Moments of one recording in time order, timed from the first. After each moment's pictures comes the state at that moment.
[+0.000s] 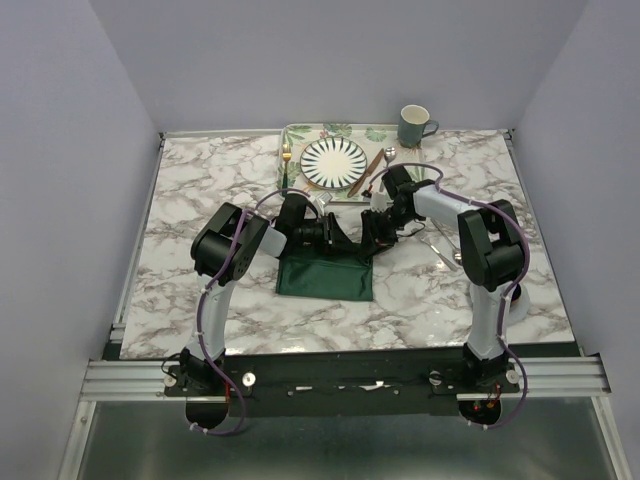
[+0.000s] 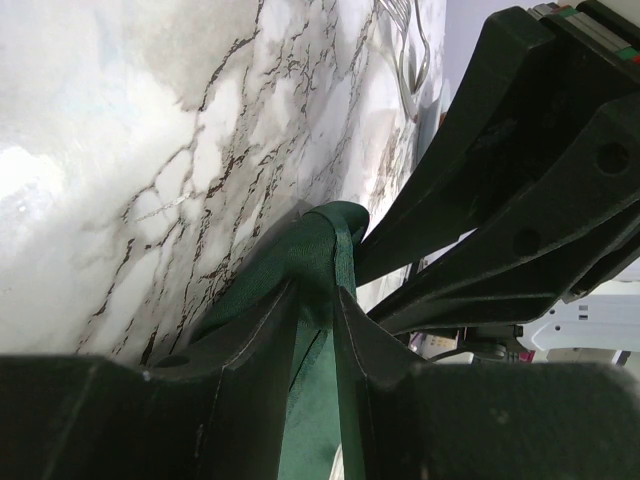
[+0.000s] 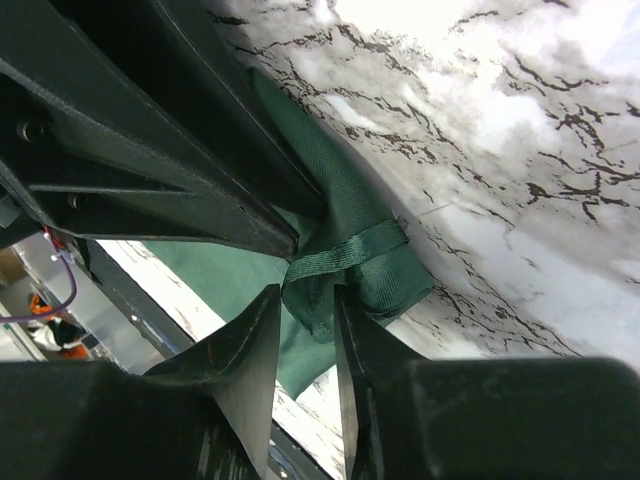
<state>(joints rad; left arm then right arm) -0.47 2.20 1.04 0.66 0.88 -0.97 0.38 2.03 1.39 -0.69 -0.64 0.12</state>
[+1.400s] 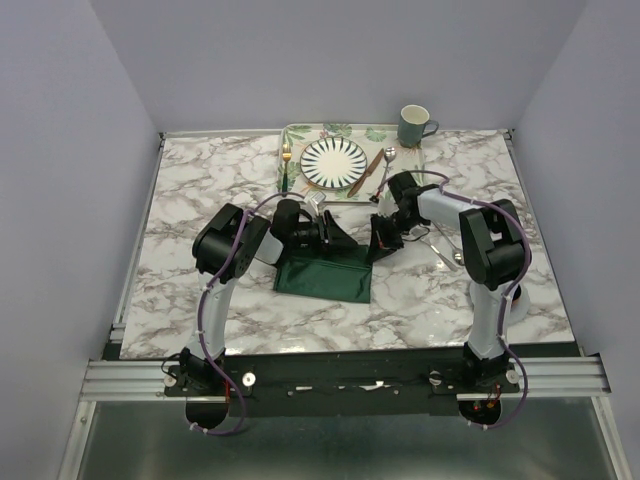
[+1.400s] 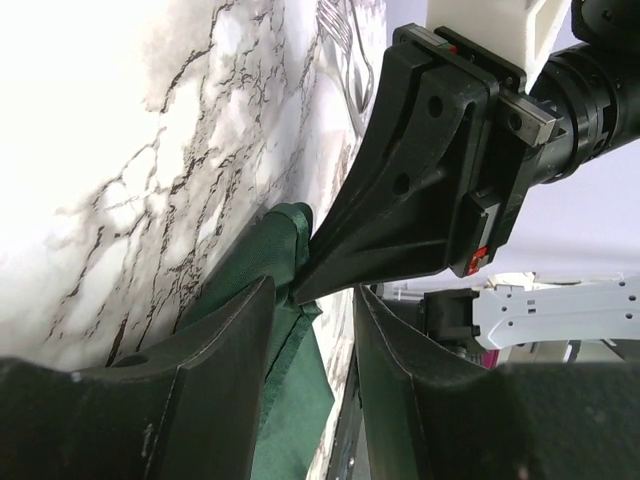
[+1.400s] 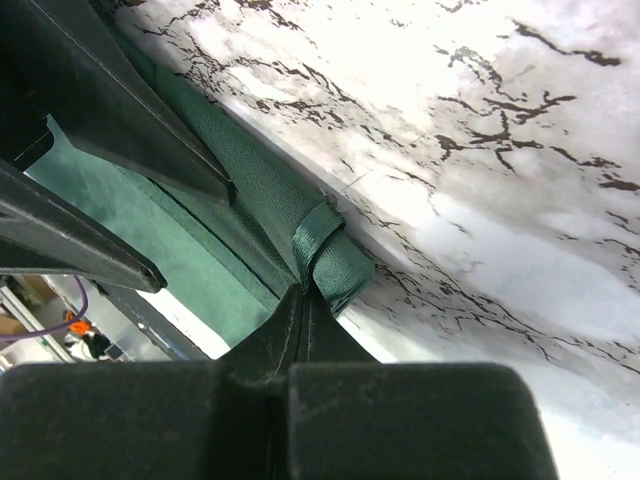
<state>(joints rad) -0.45 2.23 0.97 0.96 0.89 -1.16 0.34 2.04 1.33 -0.68 -0.62 0.18</state>
